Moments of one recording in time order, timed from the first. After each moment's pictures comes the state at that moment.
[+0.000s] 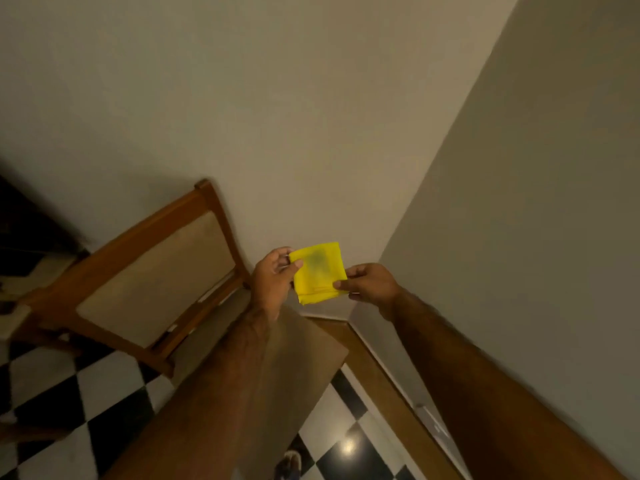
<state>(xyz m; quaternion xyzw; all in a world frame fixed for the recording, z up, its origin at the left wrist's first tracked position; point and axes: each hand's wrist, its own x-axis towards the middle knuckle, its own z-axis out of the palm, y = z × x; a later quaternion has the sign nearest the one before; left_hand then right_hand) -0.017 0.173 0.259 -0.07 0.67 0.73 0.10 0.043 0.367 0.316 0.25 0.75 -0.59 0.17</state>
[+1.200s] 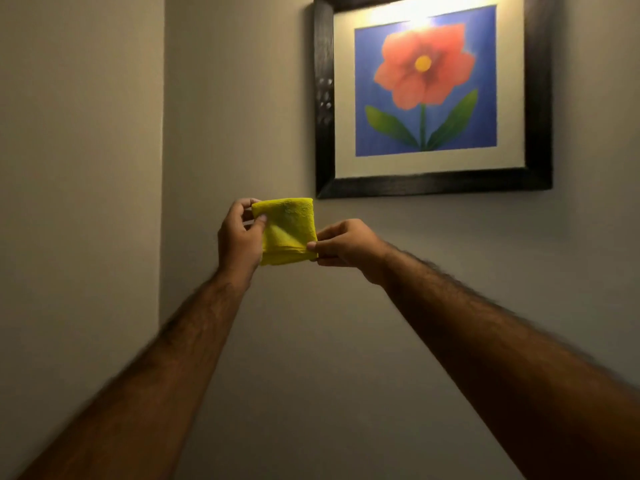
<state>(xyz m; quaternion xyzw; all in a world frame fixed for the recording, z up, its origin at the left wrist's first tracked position) 0.125 0.498 0.886 0.44 0.49 0.74 -0.16 0.309 0.573 0.905 0.20 0.79 -0.44 -0.37</state>
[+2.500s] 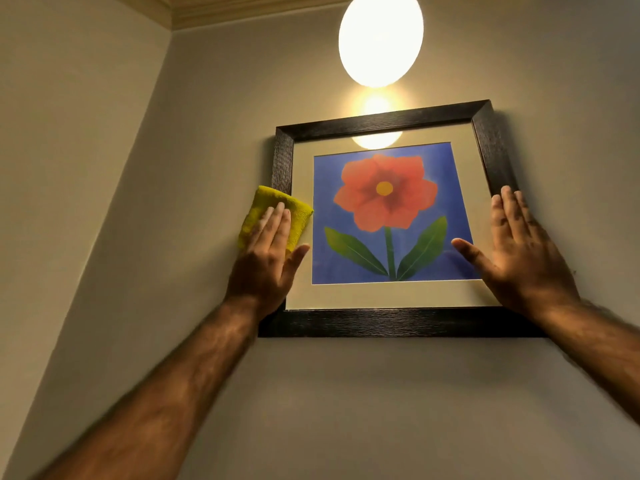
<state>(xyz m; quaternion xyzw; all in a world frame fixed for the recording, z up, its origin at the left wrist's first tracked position) 0.166 0.623 1.054 0.52 0.46 0.42 -0.59 0.516 0.774 1.056 0.36 0.63 0.32 -0.61</state>
